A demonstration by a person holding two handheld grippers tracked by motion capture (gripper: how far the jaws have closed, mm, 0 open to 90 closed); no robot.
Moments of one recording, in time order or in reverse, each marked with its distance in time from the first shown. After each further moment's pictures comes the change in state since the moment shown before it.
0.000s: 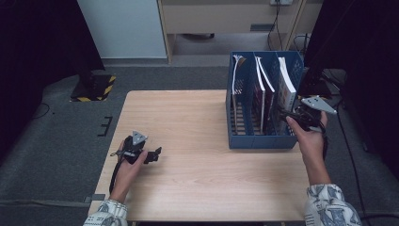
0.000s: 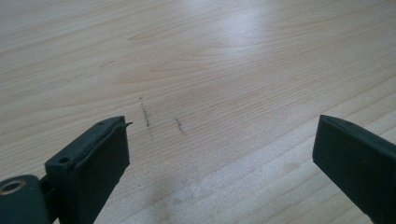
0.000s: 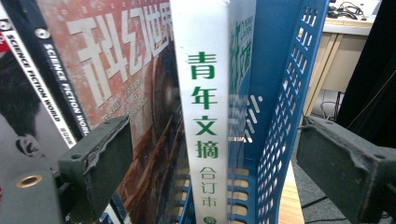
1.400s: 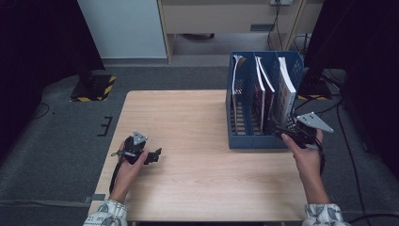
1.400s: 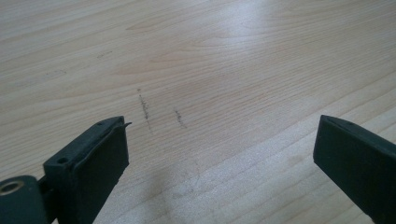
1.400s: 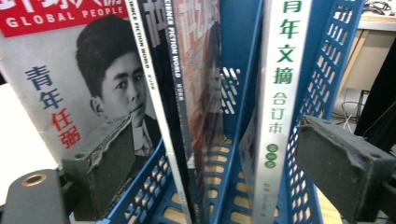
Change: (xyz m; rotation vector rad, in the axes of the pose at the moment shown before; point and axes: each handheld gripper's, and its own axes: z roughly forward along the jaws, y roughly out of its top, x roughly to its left) left arm 0.000 -0.002 0.003 0.027 0.001 -0.002; right arm 0.031 -0.025 -0.036 -0.001 0.072 0.001
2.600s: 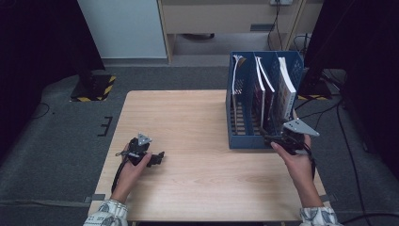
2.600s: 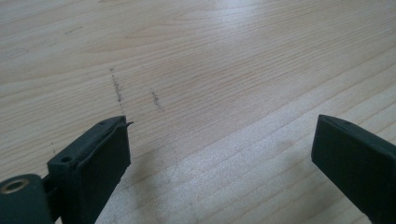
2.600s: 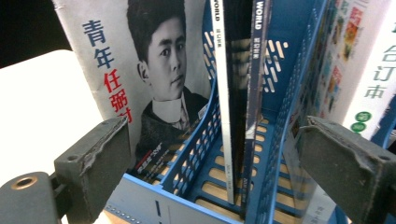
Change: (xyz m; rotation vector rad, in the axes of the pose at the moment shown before) left arm -0.007 -0.005 0.011 0.072 -0.030 0.002; right arm 0.029 -0.016 0.004 0.076 0.092 -0.026
